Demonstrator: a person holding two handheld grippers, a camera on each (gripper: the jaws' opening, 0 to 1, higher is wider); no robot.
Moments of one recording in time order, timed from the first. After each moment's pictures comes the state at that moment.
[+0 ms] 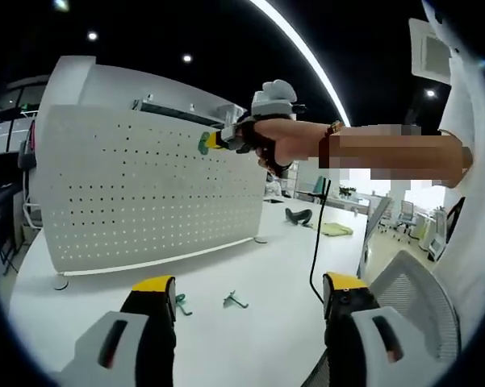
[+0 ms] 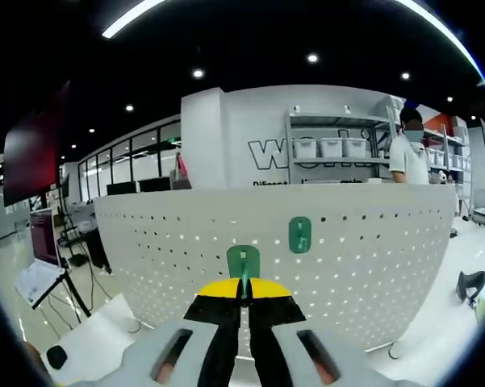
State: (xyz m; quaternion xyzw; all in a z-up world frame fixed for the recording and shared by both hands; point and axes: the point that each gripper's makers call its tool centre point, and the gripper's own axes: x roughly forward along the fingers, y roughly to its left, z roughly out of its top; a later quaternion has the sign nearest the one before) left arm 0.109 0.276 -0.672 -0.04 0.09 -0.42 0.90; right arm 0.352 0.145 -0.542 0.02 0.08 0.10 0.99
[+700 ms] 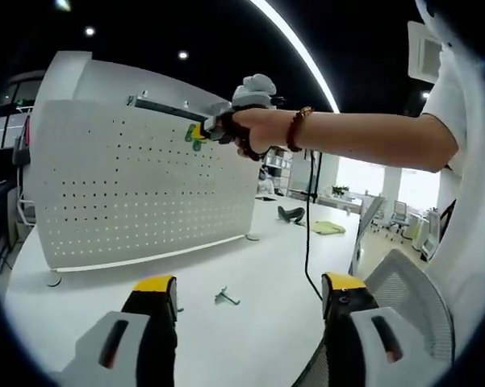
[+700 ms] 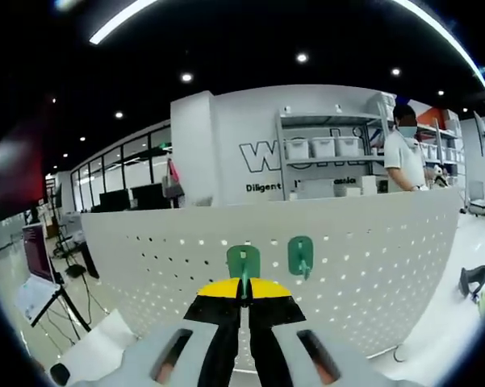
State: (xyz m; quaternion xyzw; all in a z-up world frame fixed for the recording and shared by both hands) left arm 0.103 0.272 -0.675 -0.05 0.10 -0.44 0.89; right arm 0.381 0.147 -0.528 0.04 0.07 0.09 0.99
